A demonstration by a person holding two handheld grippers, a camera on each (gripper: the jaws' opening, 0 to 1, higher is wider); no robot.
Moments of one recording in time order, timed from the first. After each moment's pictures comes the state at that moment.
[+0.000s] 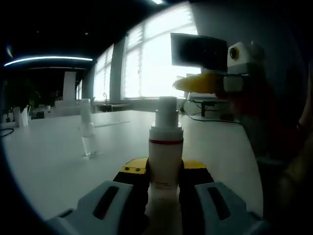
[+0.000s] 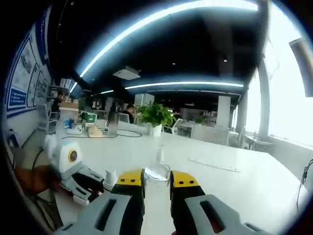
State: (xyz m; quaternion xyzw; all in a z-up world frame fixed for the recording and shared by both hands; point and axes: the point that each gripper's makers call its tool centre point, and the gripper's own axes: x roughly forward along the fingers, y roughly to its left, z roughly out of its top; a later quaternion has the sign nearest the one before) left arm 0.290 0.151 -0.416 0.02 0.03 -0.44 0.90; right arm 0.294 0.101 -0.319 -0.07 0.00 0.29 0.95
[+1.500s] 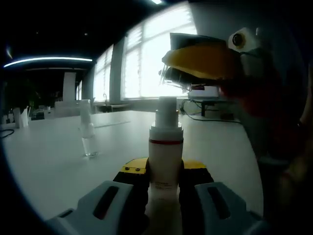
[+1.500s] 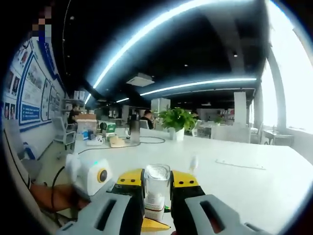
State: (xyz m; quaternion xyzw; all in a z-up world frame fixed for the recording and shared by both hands) left arm 0.289 0.151 -0.416 0.02 0.03 -0.44 0.90; right arm 0.273 0.164 -0.317 -0.02 0.01 0.37 0.93
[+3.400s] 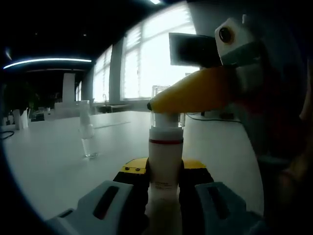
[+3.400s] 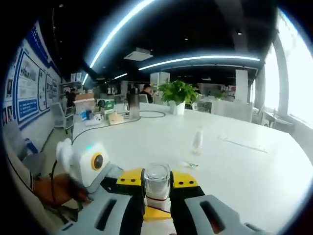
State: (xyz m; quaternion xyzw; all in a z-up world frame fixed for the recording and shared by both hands) left arm 0.287 0.150 -0.416 0.03 0.02 -0.44 0.90; right arm 0.279 0.172 -0.351 -0.05 0.13 0.36 0.92
